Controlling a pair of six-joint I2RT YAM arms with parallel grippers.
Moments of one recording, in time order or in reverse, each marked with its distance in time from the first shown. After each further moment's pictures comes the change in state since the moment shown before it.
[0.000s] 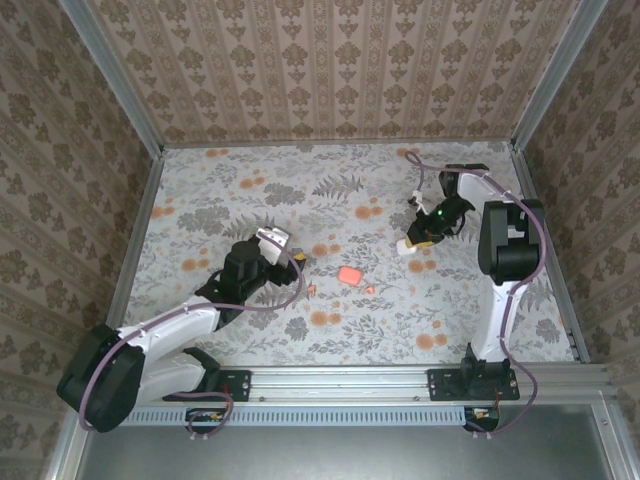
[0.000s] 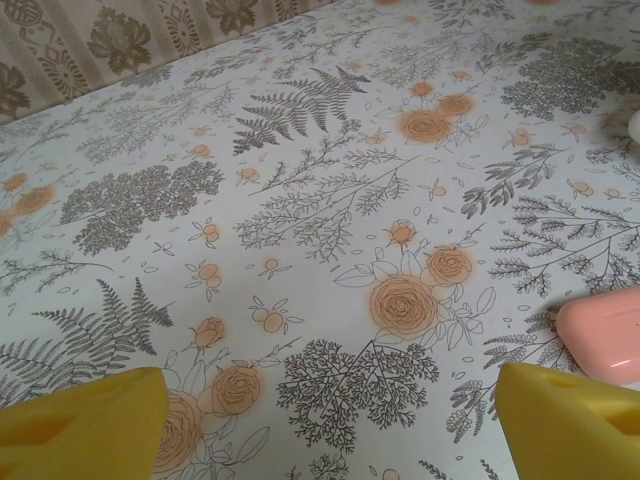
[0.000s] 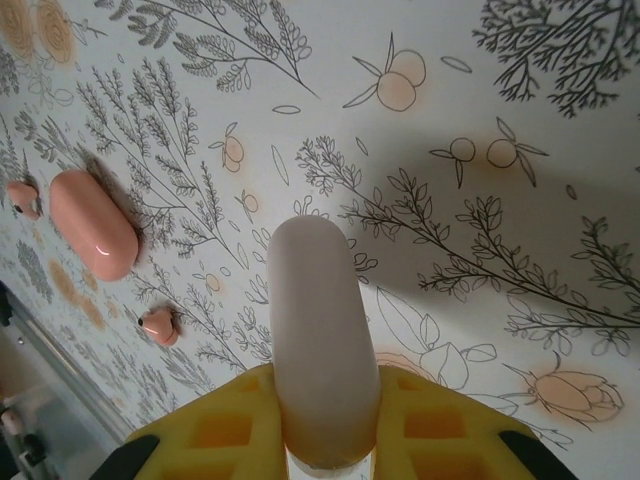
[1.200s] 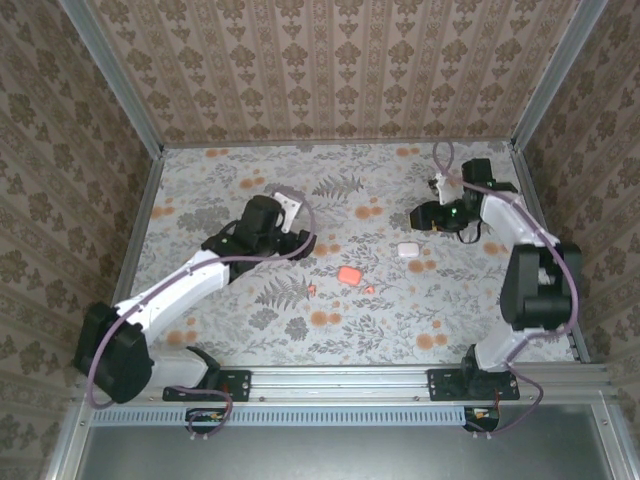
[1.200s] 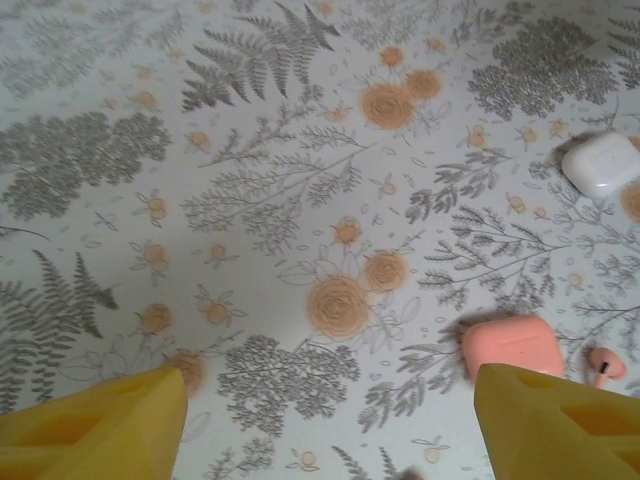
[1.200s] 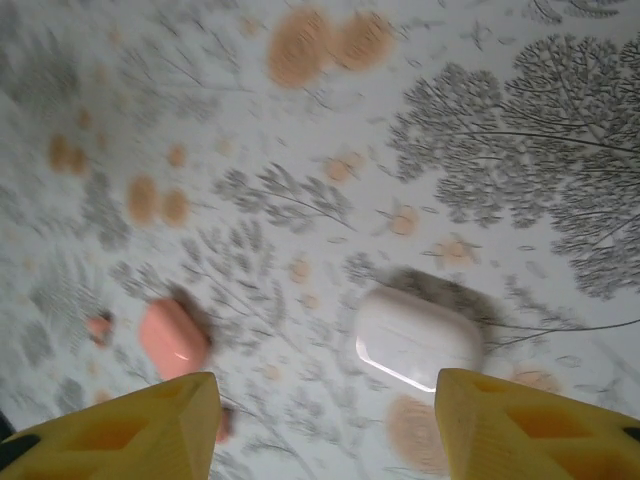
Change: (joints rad) left arm -0.026 0.197 0.562 -0.676 0.067 -0.184; right arm -0.028 -0.467 -0.381 0.518 -0.063 0.323
